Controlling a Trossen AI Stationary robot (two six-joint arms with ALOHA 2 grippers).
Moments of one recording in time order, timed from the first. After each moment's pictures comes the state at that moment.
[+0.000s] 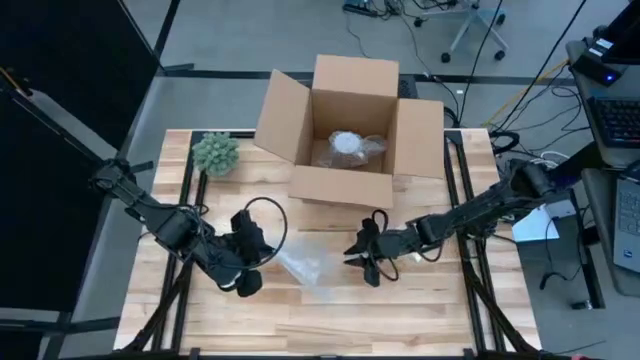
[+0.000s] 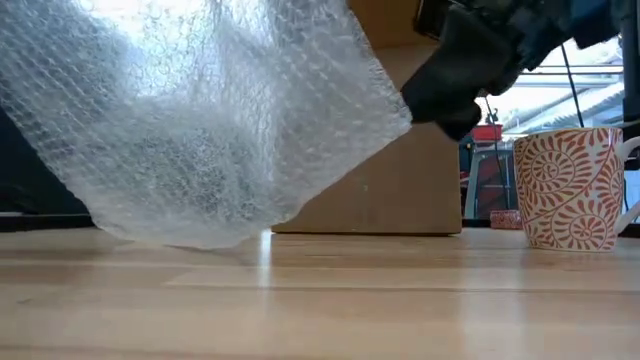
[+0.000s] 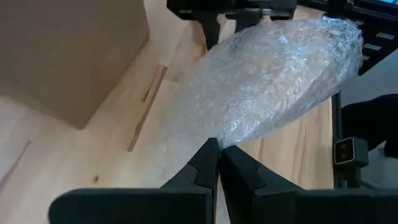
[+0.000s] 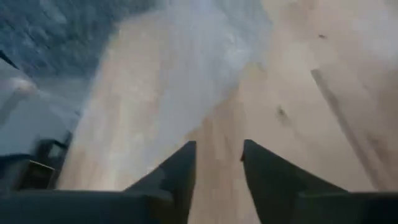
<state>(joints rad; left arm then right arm) -0.59 1.32 1.34 -0.91 -0.50 -0.70 0.33 1.49 0.71 0.28 0.12 0.49</state>
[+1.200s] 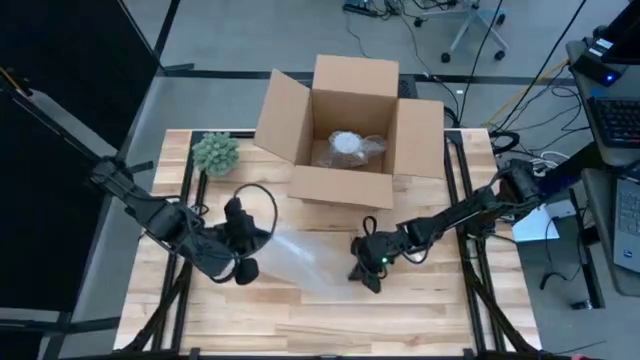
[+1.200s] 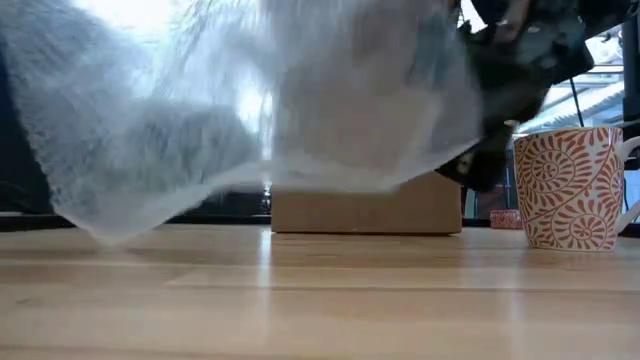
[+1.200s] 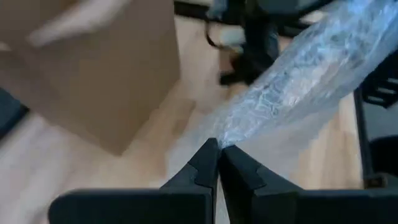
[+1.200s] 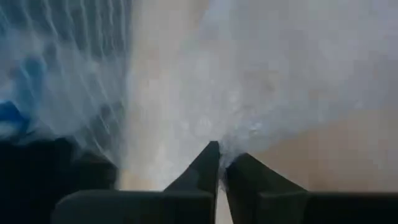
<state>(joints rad) -0.59 1.24 1.35 -0.94 -0.70 -0.64 0.32 1.61 0.71 0.27 -0.30 0.79</state>
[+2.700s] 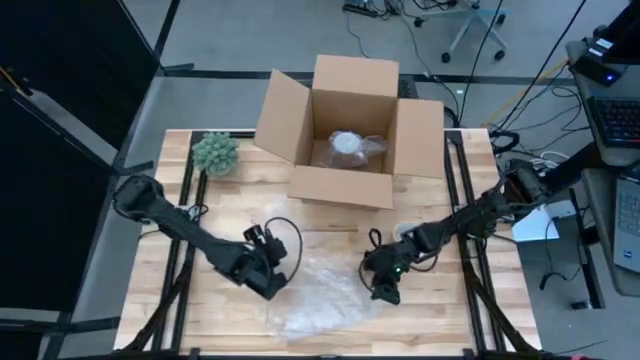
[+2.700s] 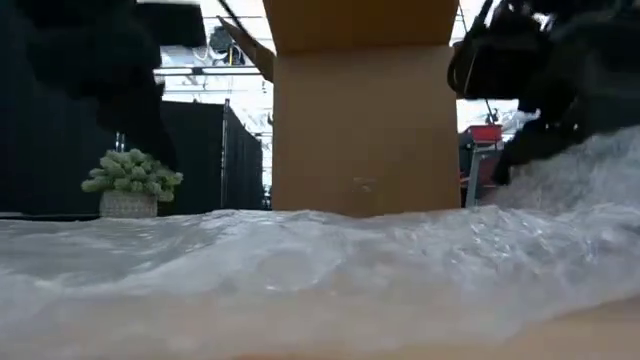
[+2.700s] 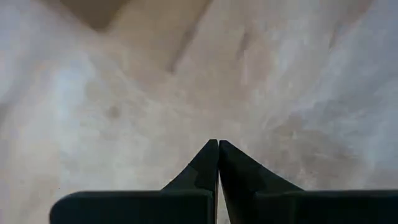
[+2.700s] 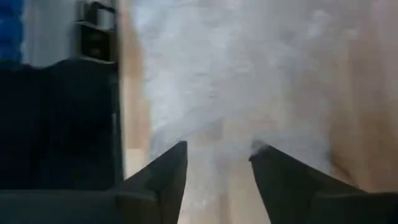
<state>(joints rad) -0.53 1.67 0.97 -0.66 -0.54 -0.88 0.40 1.56 0.71 0.04 -0.30 0.70</state>
